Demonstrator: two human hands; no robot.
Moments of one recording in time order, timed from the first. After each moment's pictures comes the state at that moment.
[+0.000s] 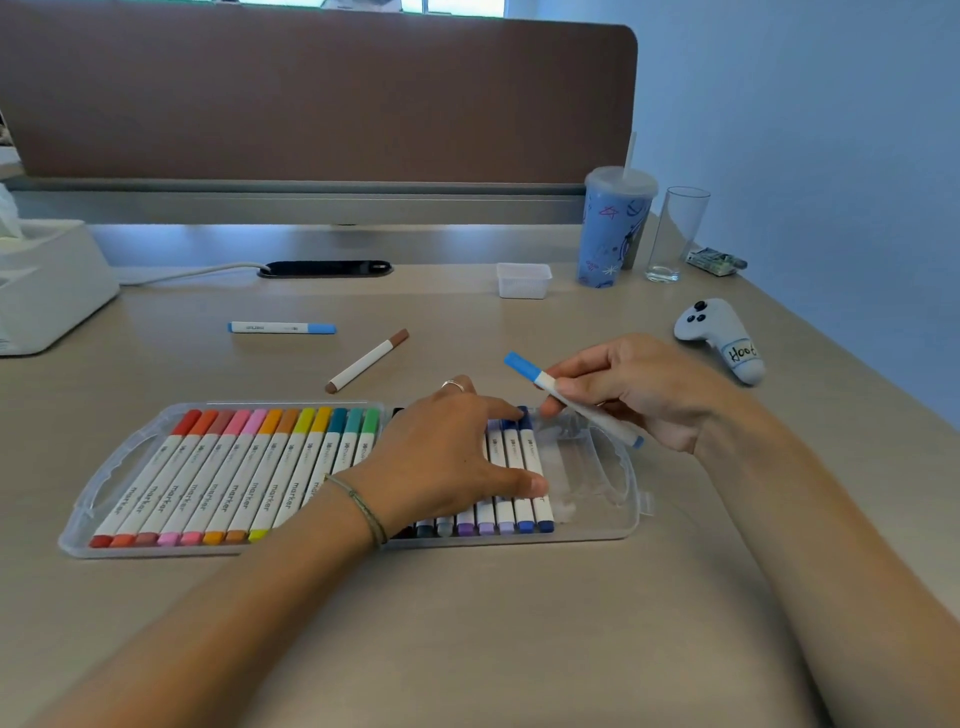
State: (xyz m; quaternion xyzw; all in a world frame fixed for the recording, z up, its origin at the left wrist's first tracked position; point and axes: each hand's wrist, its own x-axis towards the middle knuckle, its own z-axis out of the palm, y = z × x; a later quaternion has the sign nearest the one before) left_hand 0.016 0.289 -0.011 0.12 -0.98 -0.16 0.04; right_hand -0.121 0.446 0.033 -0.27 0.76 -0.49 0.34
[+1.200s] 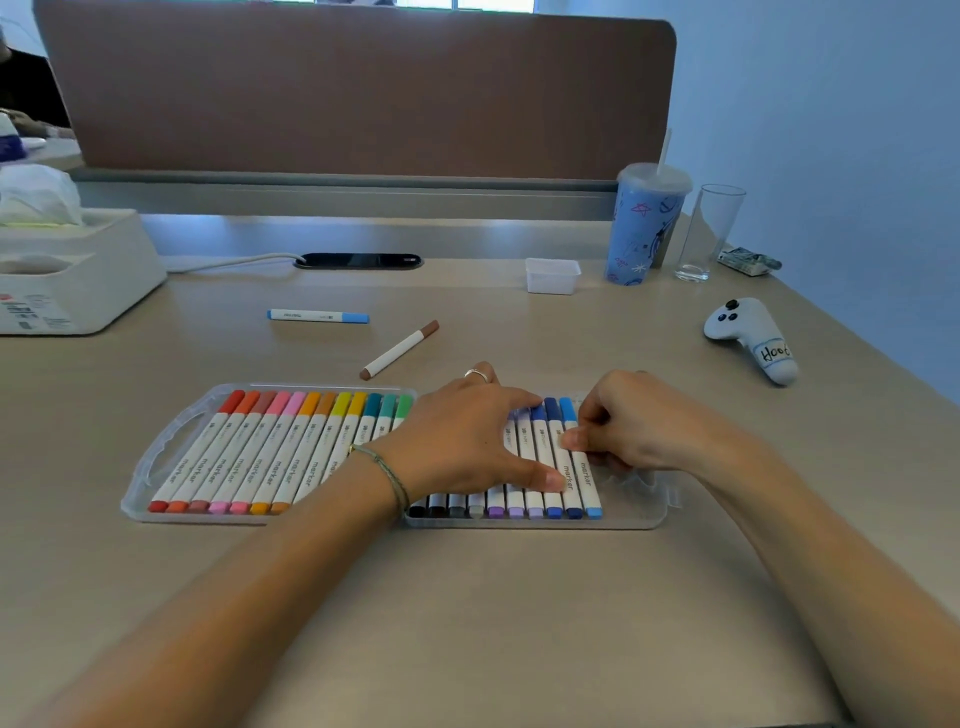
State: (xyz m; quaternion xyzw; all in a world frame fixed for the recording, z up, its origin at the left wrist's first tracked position) left_hand 0.018 0.282 -0.008 0.12 -0.98 -0.15 -0.01; right_hand -0.098 0.432 0.017 -0.39 0.90 -0.10 0.19
